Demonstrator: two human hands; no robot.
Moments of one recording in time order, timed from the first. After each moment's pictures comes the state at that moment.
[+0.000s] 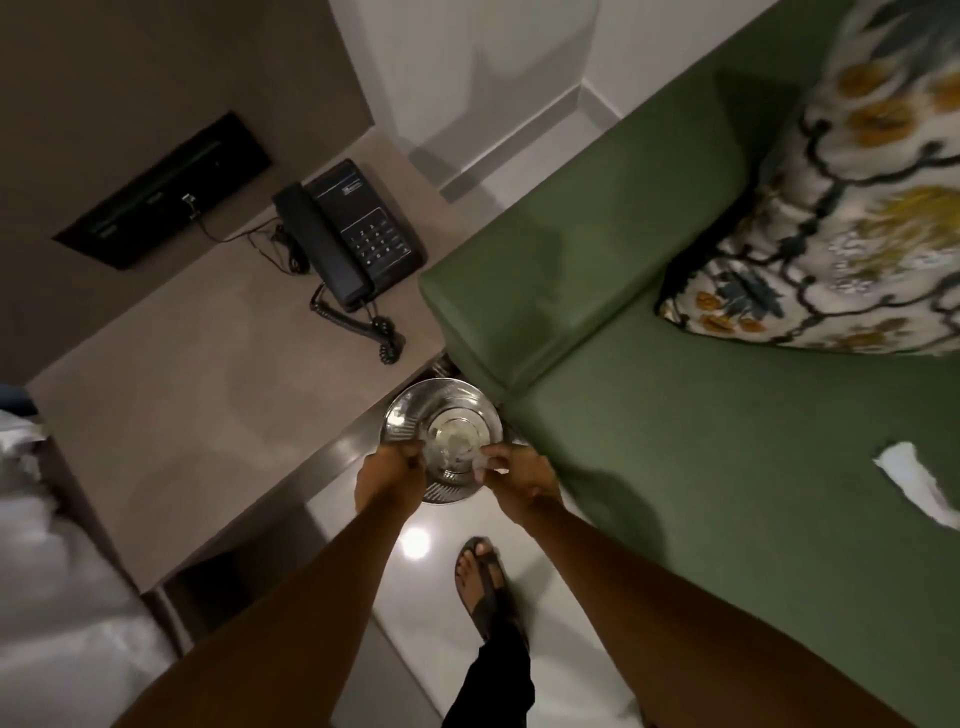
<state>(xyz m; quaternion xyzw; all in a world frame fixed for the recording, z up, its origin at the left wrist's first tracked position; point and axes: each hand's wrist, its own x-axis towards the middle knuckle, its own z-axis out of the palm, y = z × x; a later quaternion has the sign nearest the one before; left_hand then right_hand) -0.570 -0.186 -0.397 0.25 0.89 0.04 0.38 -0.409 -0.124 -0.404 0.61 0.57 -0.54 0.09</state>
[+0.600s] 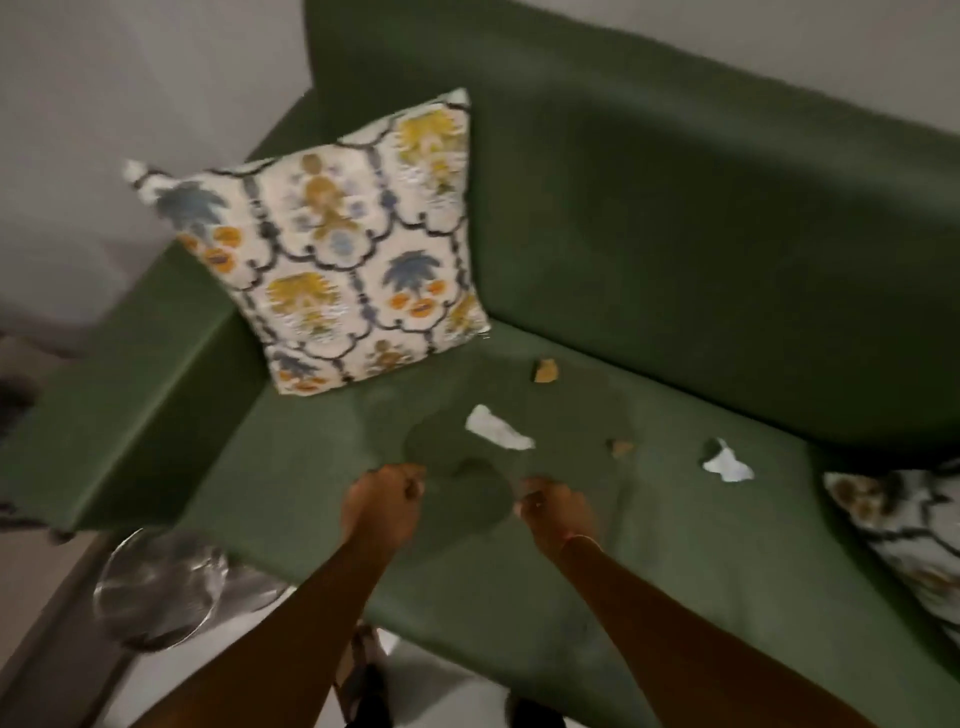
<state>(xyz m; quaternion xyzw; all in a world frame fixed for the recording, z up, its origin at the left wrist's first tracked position) -0.168 -0.075 -0.287 0.61 0.72 0.02 0.32 0.054 -0.109 -0.301 0.77 0.48 -0.42 0.00</state>
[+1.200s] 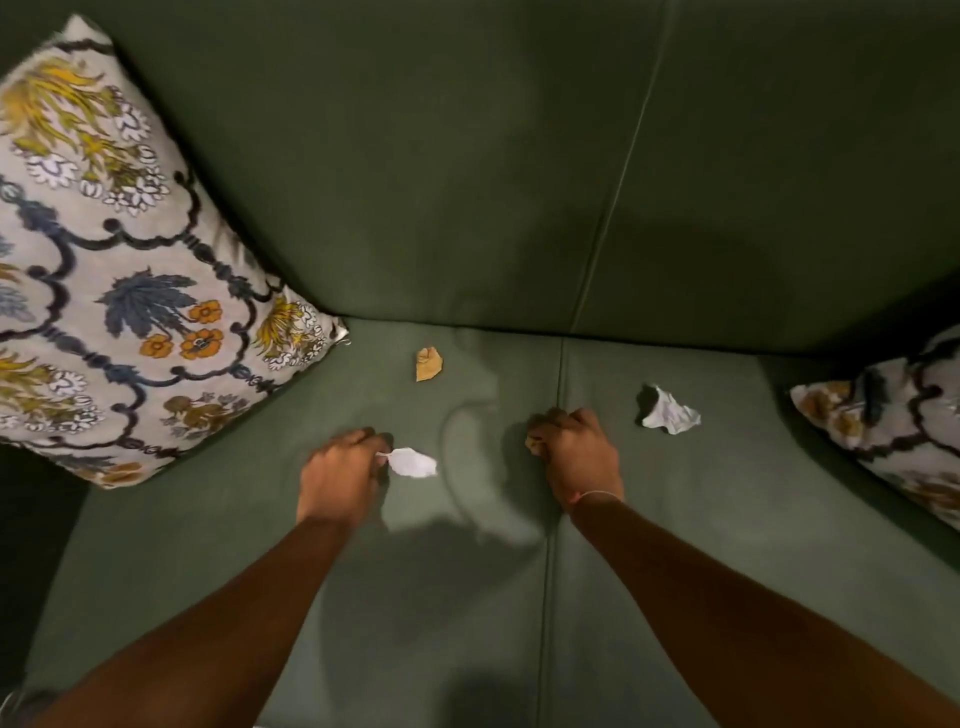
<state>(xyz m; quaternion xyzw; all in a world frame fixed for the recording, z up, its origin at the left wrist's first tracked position) -0.057 0.005 -0.375 0.80 0.58 -0.07 0.16 0.210 -0.088 -0.393 0.79 0.57 -0.24 -0.02</state>
